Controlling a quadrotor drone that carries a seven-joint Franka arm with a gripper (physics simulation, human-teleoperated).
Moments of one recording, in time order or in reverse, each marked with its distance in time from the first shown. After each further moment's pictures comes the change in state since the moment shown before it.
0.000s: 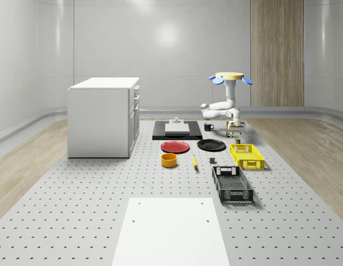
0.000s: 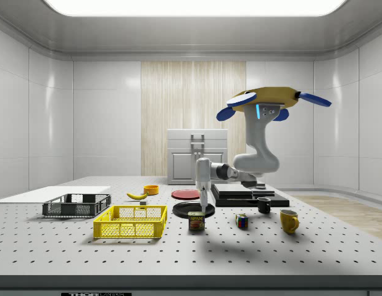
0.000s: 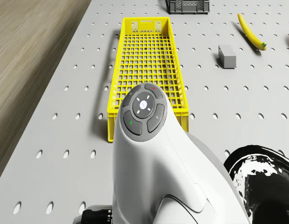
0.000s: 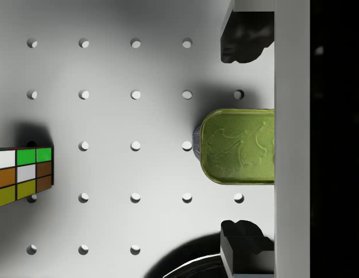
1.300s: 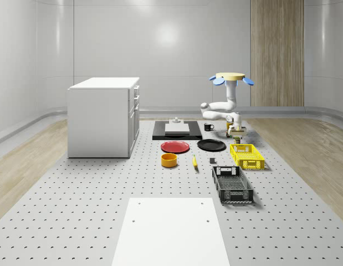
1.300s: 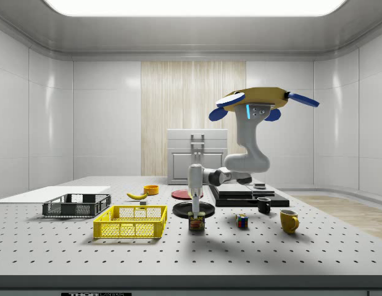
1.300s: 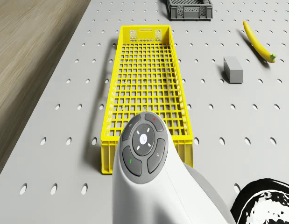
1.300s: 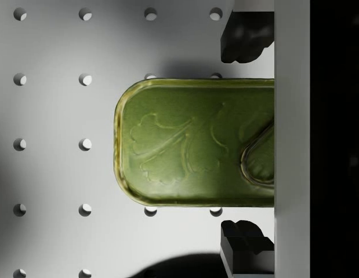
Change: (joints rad) arm 0.013 -0.111 -0.139 0.007 -0.106 0.143 -0.002
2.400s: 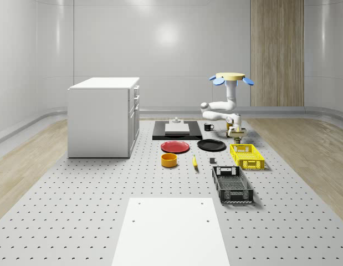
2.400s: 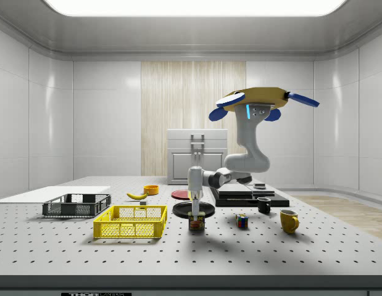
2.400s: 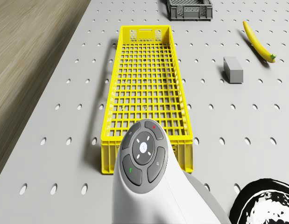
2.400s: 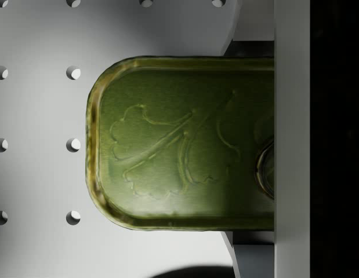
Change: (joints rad) arm -0.022 -0.018 -0.029 0.022 -0.025 0.034 0.004
